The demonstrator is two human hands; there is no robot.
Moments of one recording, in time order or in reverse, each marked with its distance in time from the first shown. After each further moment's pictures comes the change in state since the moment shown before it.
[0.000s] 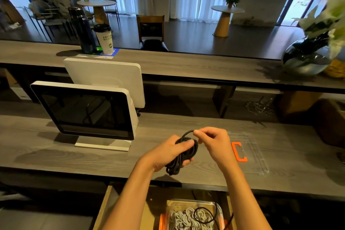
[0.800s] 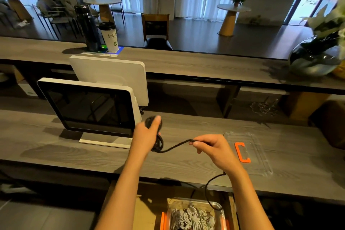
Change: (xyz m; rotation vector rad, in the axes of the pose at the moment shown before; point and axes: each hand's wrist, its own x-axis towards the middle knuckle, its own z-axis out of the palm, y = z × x) left_hand -0.006 -0.007 -0.038 0.002 0.977 -0.105; right_hand -0.005 0.014 -0.007 0.016 -0.308 -0.045
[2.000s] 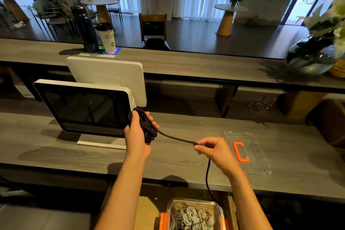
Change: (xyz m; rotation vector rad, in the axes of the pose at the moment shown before) left_hand -0.003 0.009 0.002 -0.974 0.055 -0.161; right_hand -0.003 0.018 -0.004 0.028 0.108 0.235
